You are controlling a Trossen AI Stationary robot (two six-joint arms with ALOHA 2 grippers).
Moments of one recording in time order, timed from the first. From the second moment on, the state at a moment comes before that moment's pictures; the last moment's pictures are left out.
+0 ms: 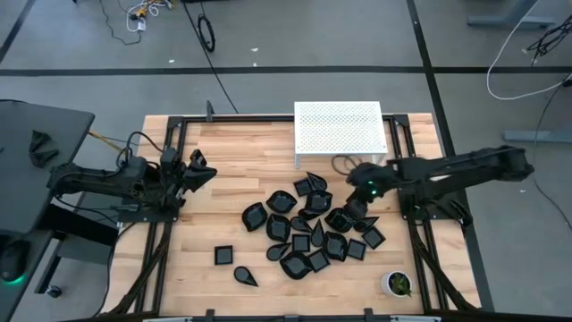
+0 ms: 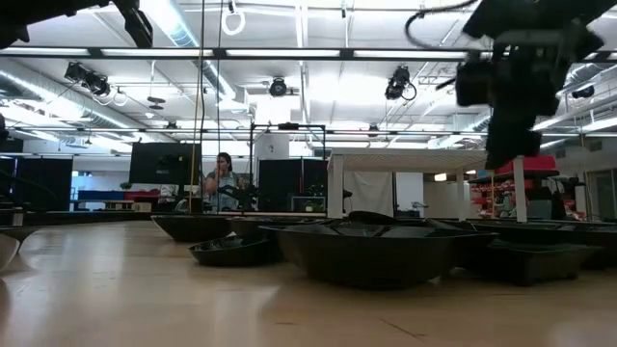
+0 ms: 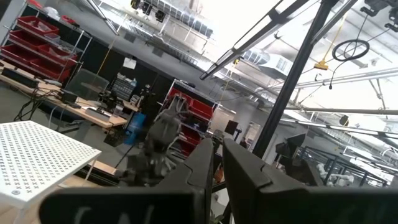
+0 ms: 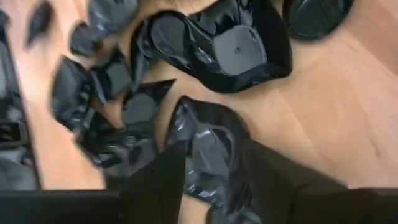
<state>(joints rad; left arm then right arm) -0.09 0.42 0.29 0.53 -0.12 -0.46 -0.03 1.08 0.58 -0.48 -0.21 0.59</state>
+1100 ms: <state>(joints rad) -0.09 0.42 0.29 0.53 -0.12 -0.46 -0.05 1.40 0.58 -0.35 -0.22 0.30</state>
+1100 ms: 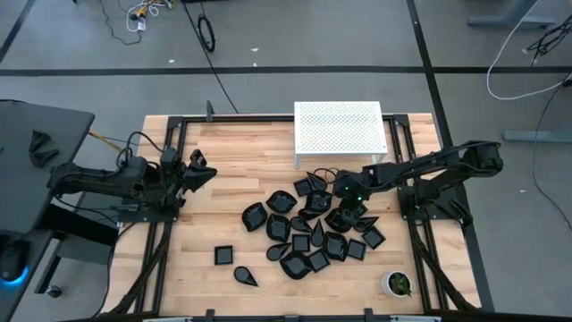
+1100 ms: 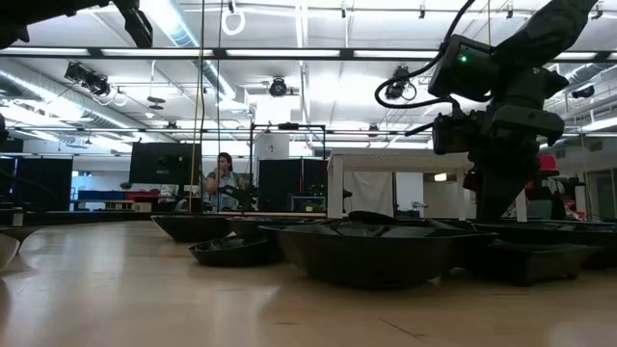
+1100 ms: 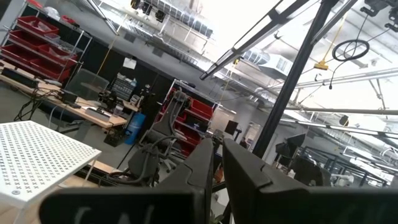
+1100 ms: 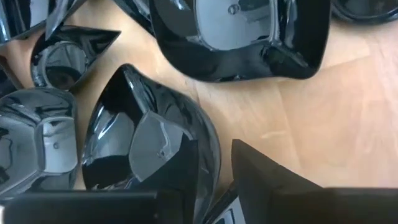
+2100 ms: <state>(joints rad) -0.09 0.42 0.29 0.53 -0.12 -0.46 -0.06 1.25 0.98 -0.81 -0.10 0.30</state>
